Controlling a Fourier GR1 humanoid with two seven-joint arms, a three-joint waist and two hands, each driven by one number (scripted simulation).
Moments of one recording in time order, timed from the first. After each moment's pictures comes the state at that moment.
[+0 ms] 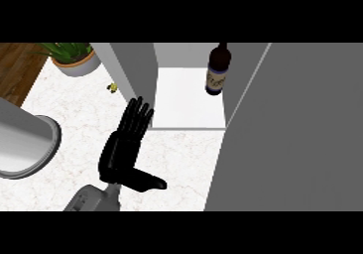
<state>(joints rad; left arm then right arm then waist) -0.18 0.16 -0.41 -1.38 0.63 0.05 -0.40 0.42 -0.61 0.47 -2.52 -0.03 -0.31 0.05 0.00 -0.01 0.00</state>
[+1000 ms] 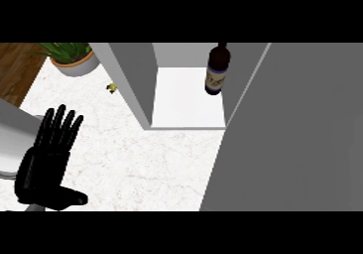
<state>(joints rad) 0.03 0.42 -0.18 -1.51 0.73 -0.15 -0.44 0.39 -0.70 0.68 -2.51 -0.04 -0.07 0.03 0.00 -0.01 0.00</state>
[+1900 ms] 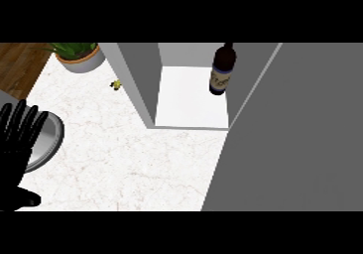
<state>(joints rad) 0.04 0.55 -0.04 -1.46 0.83 -0.32 -0.40 0.20 -0.63 0.66 -2.50 -0.04 -0.04 0.18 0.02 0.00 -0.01</state>
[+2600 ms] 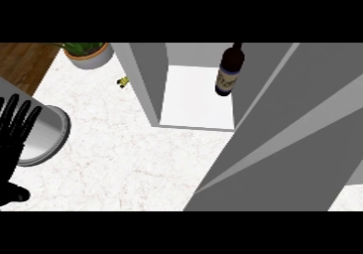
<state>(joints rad) 0.01 0.58 0.00 -1.43 0.85 -0.37 -0.37 -0.28 -0.24 0.69 -2.30 -0.07 -0.12 0.49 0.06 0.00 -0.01</state>
